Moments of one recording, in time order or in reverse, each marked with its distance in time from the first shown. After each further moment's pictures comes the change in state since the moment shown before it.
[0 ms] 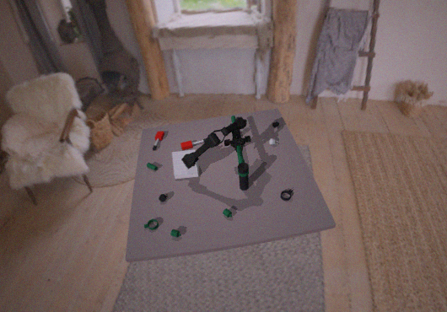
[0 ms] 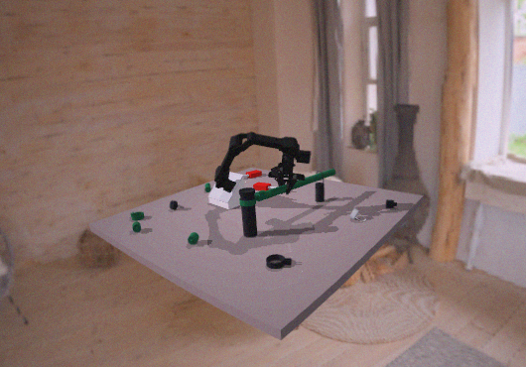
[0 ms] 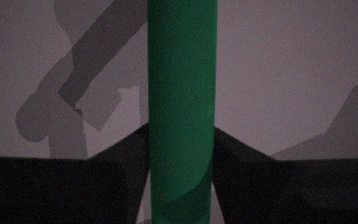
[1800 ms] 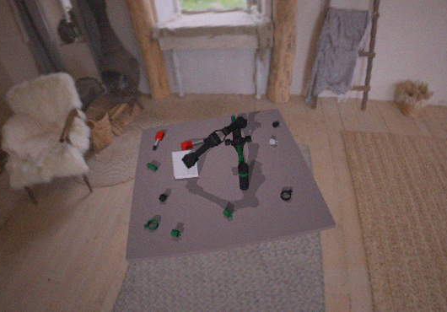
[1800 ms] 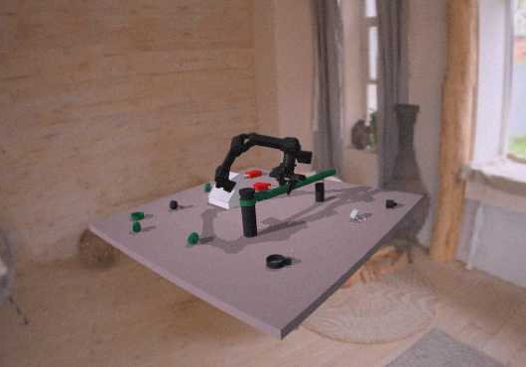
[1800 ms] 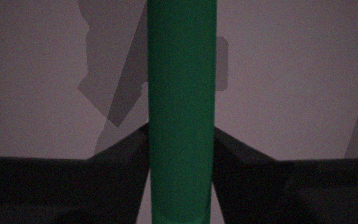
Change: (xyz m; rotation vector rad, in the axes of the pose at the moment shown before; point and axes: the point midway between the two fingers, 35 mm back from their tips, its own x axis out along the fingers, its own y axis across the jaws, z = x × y) arm 0.001 0.003 -0.005 -0.014 -0.005 -0.016
